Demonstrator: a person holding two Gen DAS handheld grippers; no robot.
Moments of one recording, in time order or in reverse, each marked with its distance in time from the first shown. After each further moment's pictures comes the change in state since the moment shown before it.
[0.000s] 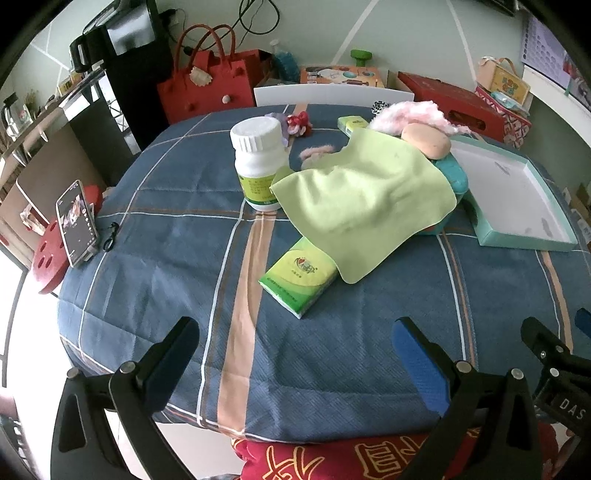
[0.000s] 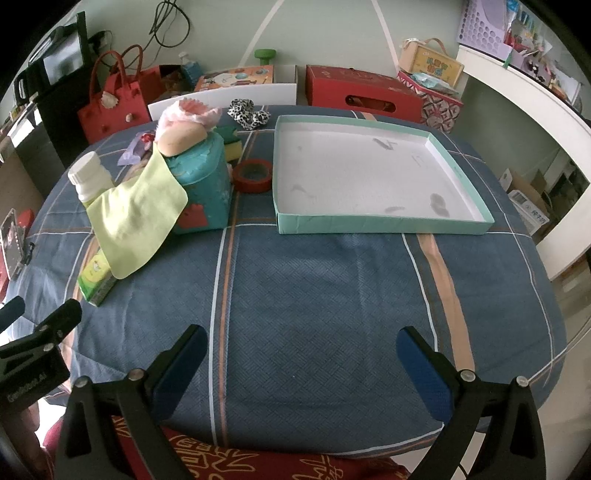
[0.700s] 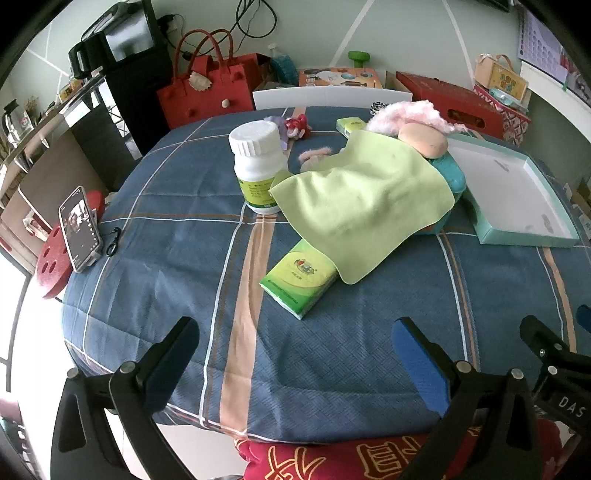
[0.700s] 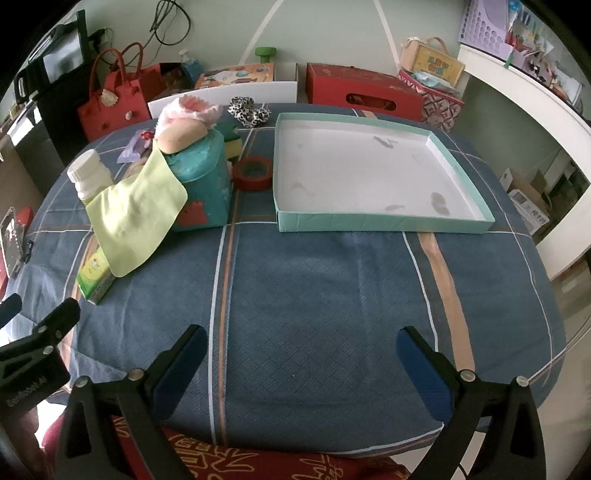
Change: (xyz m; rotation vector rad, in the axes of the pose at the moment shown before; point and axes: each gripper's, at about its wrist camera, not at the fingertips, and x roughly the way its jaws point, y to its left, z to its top) left arm -0.004 -0.001 -0.002 0.018 -0.010 0.009; right arm 0.001 0.000 -0.001 -0.001 0.007 -0.001
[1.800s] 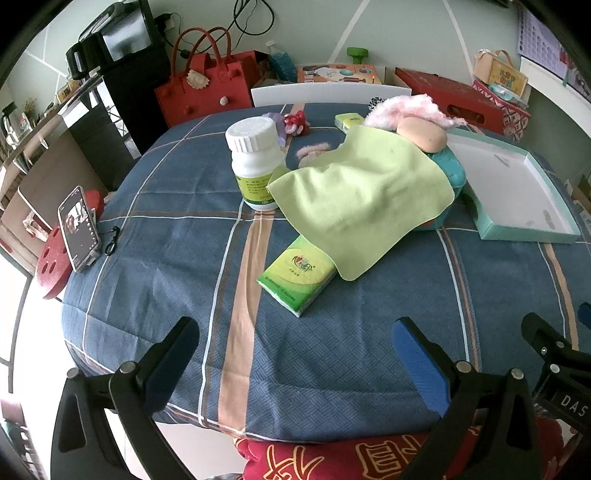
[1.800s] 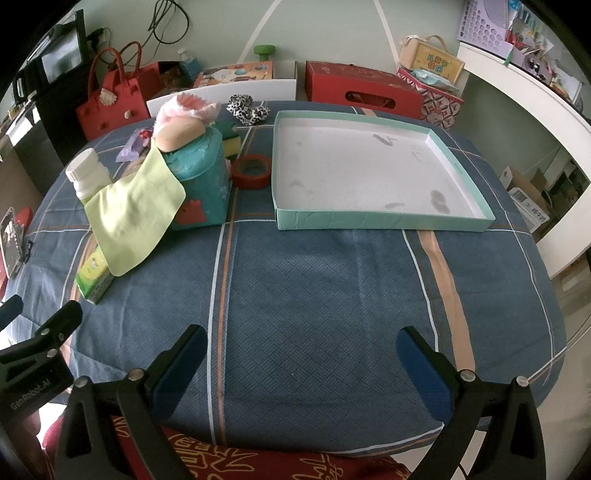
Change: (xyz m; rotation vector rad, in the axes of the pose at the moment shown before) left arm 0.002 -0.003 -0.003 0.005 0.008 0.004; right arm 0.000 -0.001 0.000 0.000 0.005 -0.001
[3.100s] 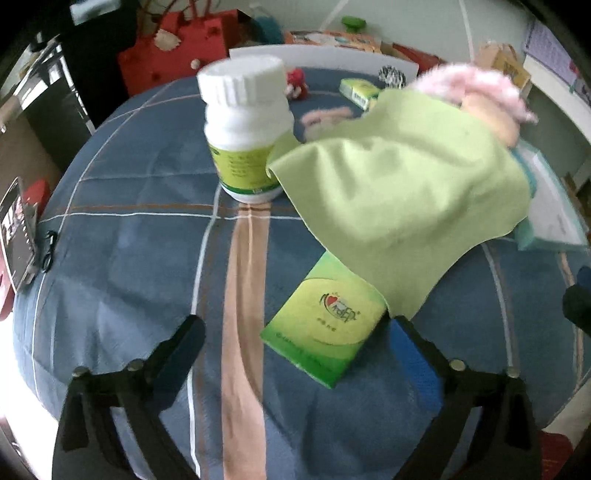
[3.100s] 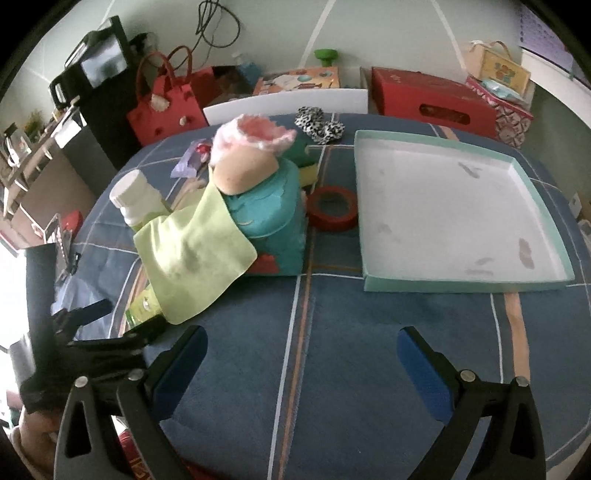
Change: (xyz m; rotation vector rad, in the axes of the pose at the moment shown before) left arm 0.094 0.029 0.038 0.025 0.118 -0.139; right arm 0.031 0.030 0.054 -0.076 0.005 0.259
